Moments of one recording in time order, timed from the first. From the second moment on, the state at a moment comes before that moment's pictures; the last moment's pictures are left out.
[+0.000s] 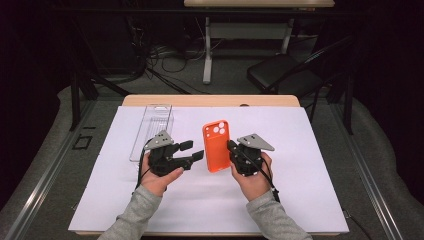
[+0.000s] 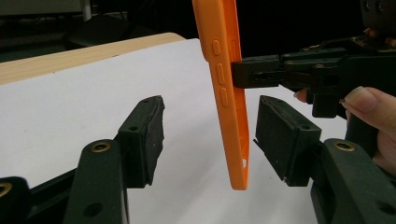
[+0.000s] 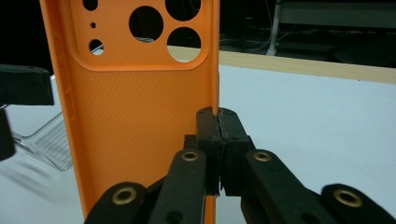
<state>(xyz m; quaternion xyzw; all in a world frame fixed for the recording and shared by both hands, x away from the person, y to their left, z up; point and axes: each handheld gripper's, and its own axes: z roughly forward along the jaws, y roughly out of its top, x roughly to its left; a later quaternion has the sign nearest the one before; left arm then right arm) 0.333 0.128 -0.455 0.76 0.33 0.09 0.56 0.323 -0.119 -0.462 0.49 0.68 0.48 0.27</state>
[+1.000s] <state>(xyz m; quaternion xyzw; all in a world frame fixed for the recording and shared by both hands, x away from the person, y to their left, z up) 0.351 0.107 -0.456 0.74 0.35 0.03 0.57 0.324 -0.123 -0.461 0.49 0.67 0.50 0.25</state>
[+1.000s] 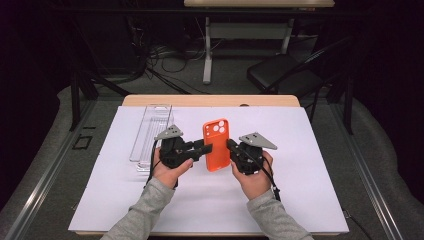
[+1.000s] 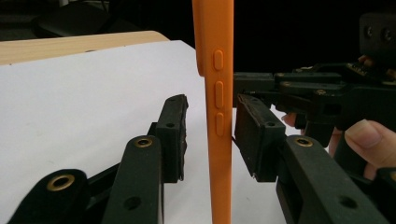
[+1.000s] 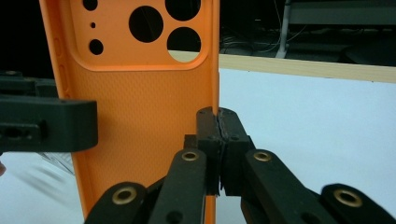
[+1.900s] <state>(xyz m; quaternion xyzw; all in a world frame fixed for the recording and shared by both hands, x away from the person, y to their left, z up) 0.352 0.111 -0.458 0.74 0.35 0.01 0.58 0.319 -0.114 -0.465 0.48 0.68 0.50 0.24</state>
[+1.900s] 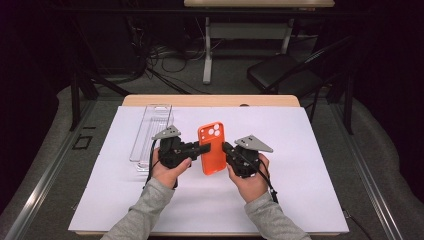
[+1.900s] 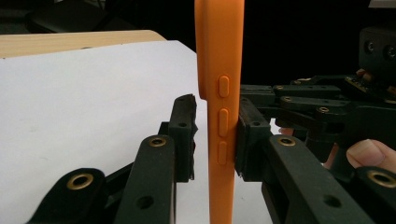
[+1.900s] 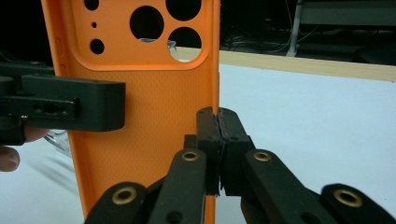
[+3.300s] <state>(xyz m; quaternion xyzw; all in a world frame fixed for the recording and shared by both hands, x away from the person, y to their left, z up) 0.352 0.113 -0.460 0.73 0.36 0.00 0.58 0.321 -0.114 -0.469 0.48 0.68 0.50 0.23</state>
